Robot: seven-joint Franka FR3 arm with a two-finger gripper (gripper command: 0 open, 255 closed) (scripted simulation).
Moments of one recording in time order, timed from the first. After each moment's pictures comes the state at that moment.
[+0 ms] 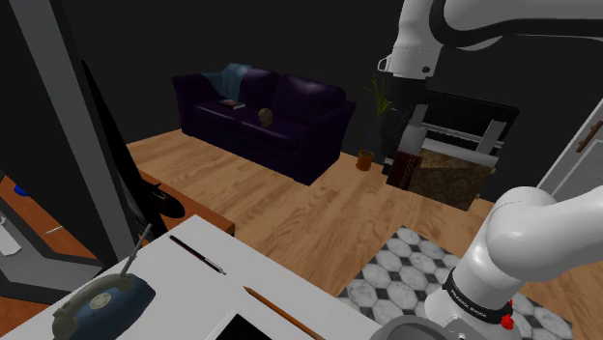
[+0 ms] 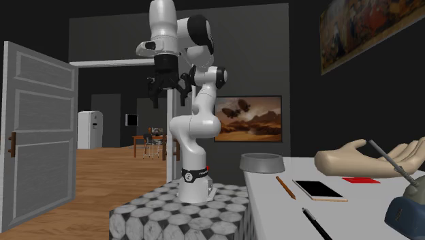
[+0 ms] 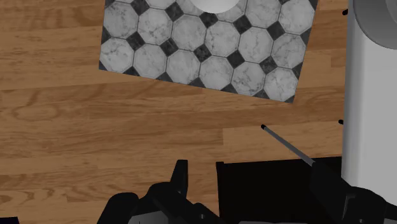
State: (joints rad) arm 0.02 -0.79 0.07 -2.43 0.09 1.57 -0.11
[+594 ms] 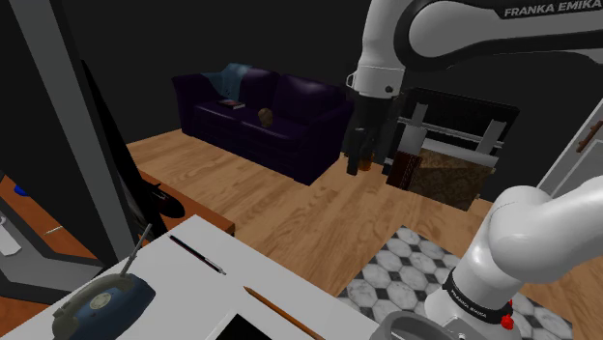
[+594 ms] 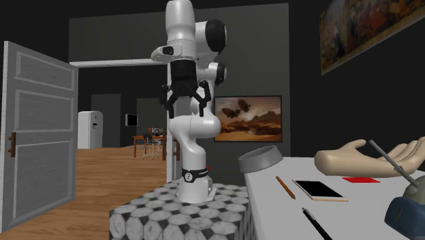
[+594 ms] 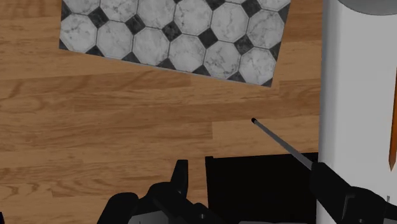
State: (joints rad) arm 0.07 -0.67 0.20 -2.44 0.18 1.72 0.02
